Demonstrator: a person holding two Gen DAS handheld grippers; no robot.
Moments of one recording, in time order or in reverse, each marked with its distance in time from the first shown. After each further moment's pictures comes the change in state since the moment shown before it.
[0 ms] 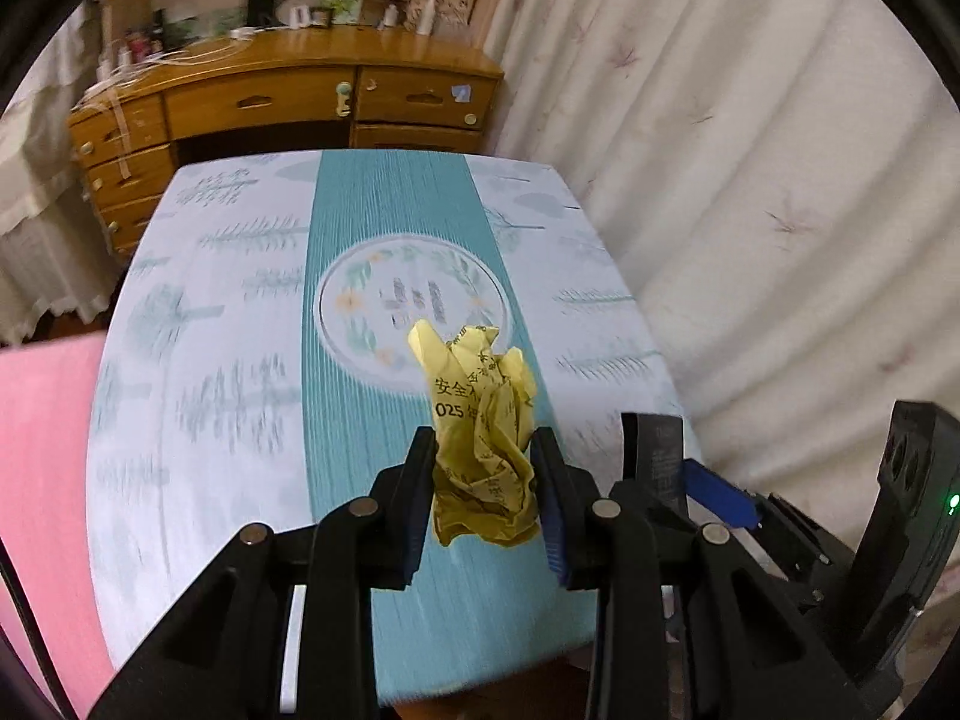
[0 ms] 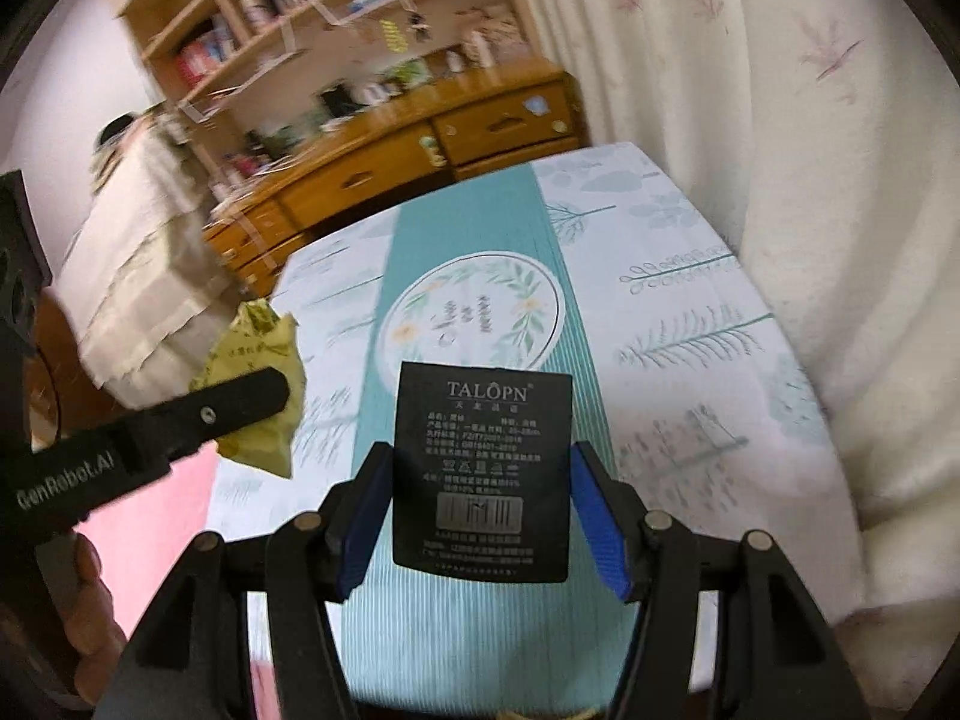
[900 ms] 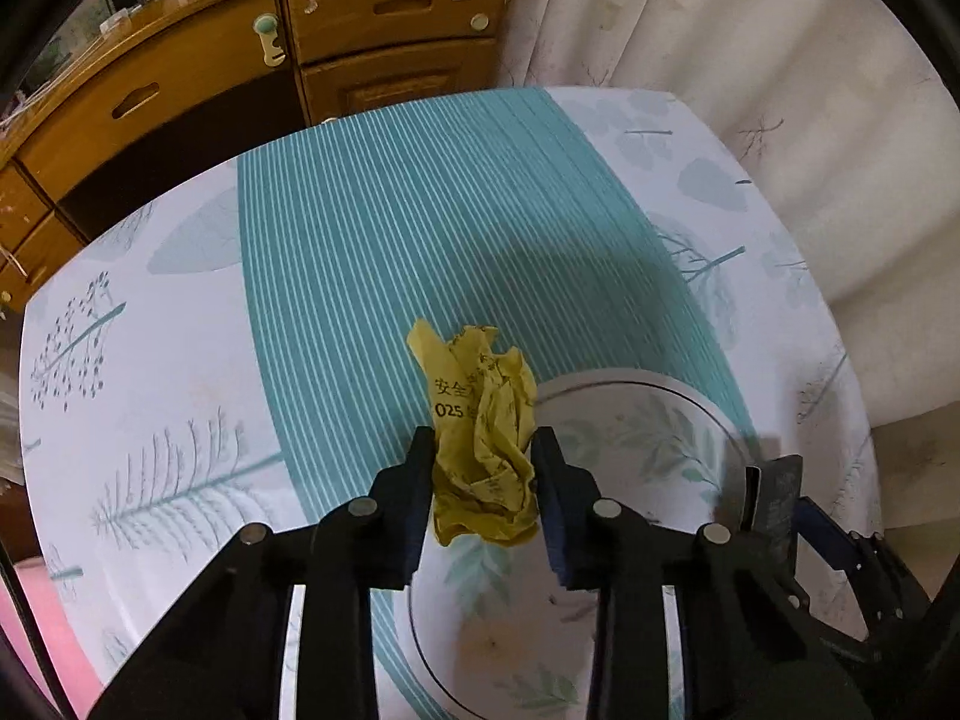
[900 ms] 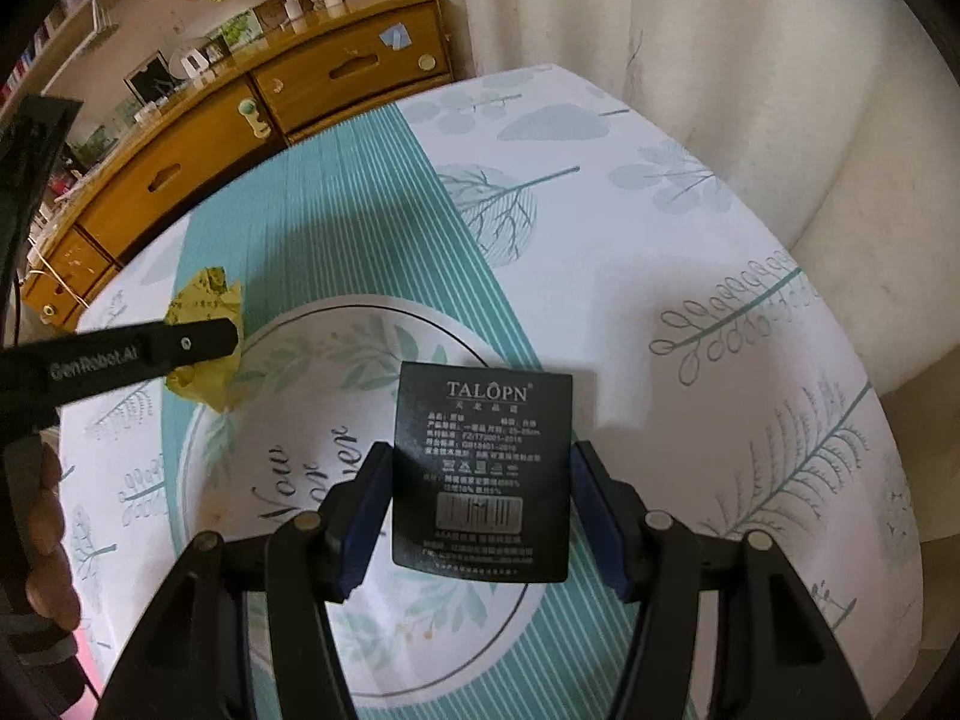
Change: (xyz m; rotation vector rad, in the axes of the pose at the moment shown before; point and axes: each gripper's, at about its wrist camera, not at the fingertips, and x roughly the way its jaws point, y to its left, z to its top) left arm 0.291 0.105 0.212 0.219 0.274 0.038; right arm 0.248 -0.022 0.119 0.225 0.108 -0.355
